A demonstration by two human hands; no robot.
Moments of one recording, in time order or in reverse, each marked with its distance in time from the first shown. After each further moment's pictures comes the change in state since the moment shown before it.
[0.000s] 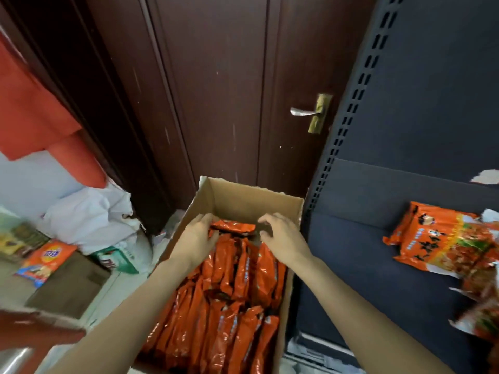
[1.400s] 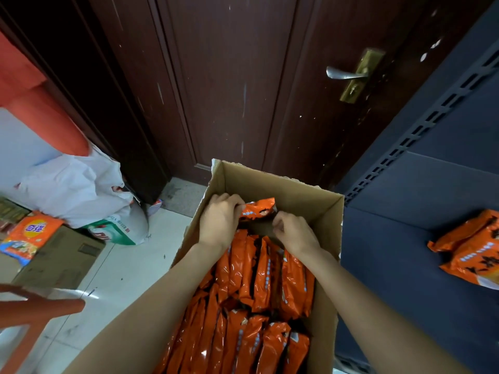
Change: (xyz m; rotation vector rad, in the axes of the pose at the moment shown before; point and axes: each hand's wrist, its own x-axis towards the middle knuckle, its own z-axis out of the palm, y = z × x) left_hand 0.082 -0.051 0.050 -0.037 0.101 0.010; right_hand 0.084 0.024 0.083 -0.079 -0.211 0.286
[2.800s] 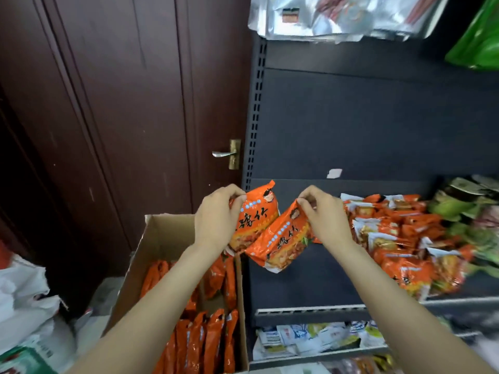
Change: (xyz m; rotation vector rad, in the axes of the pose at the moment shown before) left_hand -0.138 0.213 -0.130 -0.340 0.146 0.447; right_hand -0.292 0.028 -0.168 0.107 0.924 -0.026
